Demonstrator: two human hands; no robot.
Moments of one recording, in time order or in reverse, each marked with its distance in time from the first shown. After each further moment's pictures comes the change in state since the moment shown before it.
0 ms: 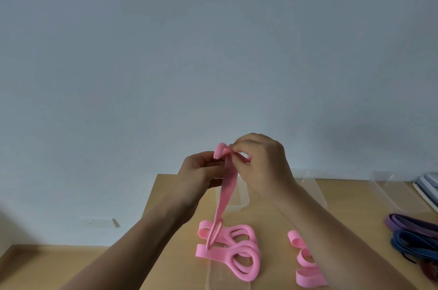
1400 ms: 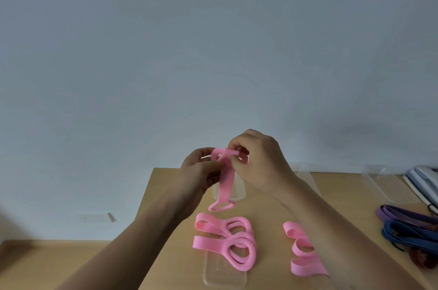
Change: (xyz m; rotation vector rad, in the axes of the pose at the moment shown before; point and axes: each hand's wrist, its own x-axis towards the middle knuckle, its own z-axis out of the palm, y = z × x) left_hand 0.004 -0.023 0.001 -0.272 0.072 -0.138; right_hand -0.006 -0.001 -0.003 0.046 -0.175 0.116
